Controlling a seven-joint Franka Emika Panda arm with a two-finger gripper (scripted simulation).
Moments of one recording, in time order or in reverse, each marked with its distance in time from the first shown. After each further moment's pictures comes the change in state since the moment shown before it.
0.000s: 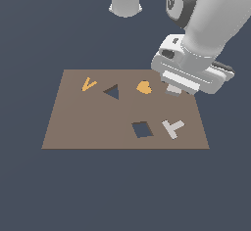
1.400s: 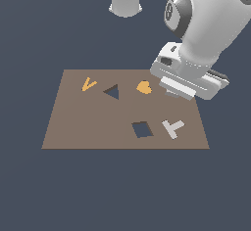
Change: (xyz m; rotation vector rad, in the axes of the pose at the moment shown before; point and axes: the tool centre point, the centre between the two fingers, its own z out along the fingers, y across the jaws) arm 0.006 -0.003 0.019 0.001 -0.001 0.033
